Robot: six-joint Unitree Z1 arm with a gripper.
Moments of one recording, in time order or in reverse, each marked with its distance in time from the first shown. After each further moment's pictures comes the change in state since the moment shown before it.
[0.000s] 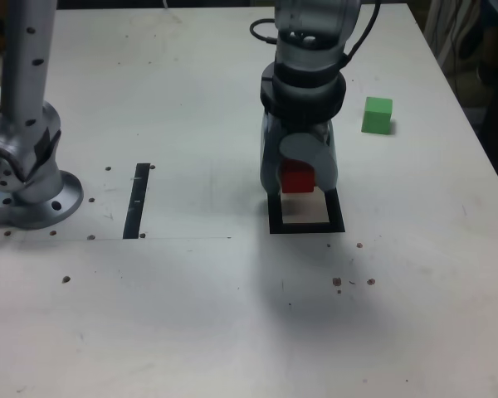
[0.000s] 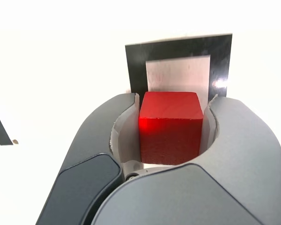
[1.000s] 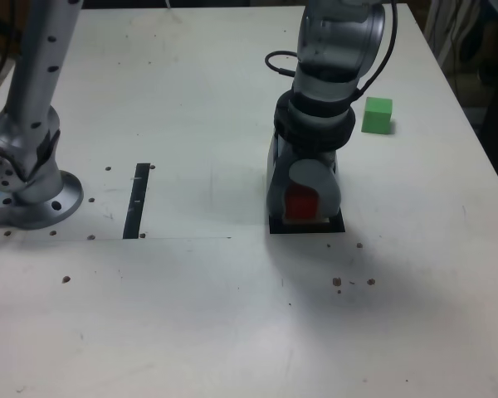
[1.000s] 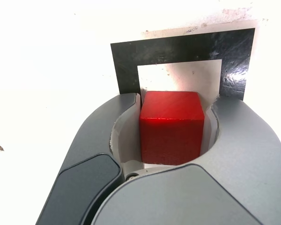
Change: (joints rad) arm 0.023 0.111 -0.007 -0.036 -0.064 0.039
